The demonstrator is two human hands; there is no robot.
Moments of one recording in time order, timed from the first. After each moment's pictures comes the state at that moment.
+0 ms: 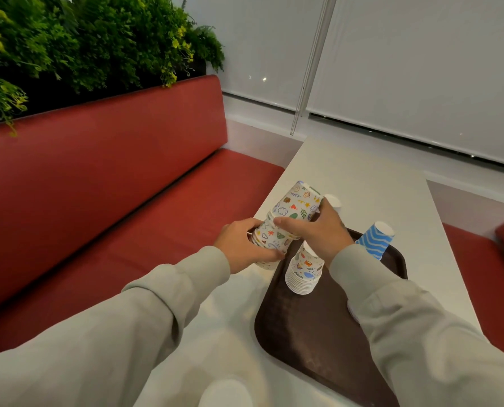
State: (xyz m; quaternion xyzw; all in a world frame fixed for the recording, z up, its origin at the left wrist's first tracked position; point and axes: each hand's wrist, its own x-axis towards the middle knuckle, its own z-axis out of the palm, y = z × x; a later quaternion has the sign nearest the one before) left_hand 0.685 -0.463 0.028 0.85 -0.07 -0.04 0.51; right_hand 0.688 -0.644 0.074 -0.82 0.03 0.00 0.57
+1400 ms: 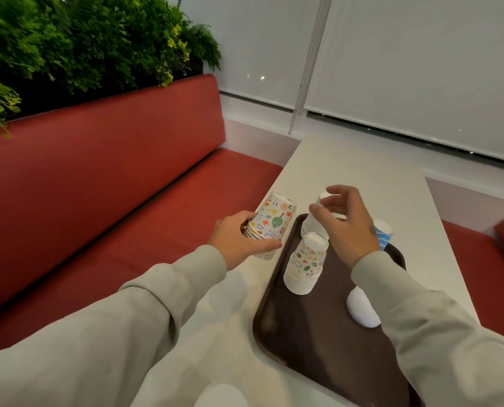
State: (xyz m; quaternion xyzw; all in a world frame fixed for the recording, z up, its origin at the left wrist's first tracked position) left_hand 0.690 -0.463 0.028 0.84 -0.04 -0.01 0.53; right_hand 0.675 -0.674 0.084 -0.85 0.01 -0.14 0.51
